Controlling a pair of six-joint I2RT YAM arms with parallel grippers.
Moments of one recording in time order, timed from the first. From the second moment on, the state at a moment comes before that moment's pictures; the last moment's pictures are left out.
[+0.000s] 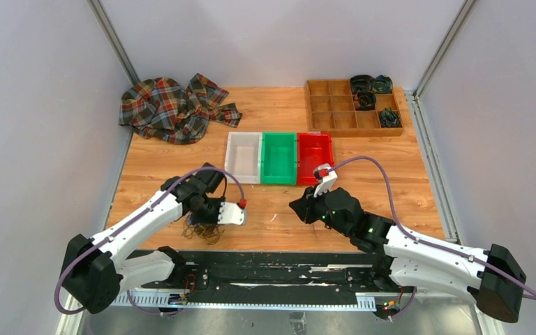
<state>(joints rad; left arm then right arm) -0.57 1.10 0.69 -0.96 0.10 1.12 1.01 0.89 0.46 0.06 0.21 0.52</state>
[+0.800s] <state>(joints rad) -0.57 1.11 1.11 -0.93 0.57 0.56 1.03 1.12 0.61 0.31 0.06 0.54</state>
